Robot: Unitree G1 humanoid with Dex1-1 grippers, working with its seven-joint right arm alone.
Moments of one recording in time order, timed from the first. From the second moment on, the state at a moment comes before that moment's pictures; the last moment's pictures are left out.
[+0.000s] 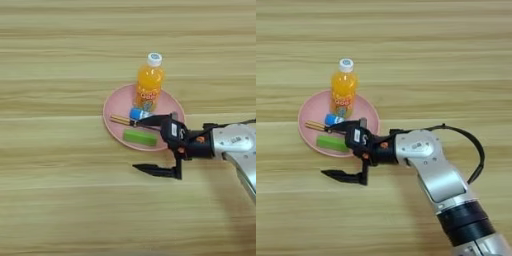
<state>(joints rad) -0.17 -0.53 0.24 -0.04 0.07 0.05 1.14</state>
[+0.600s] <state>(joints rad) -0.13 -0.58 0.28 0.00 0.03 -0.01 1.21</state>
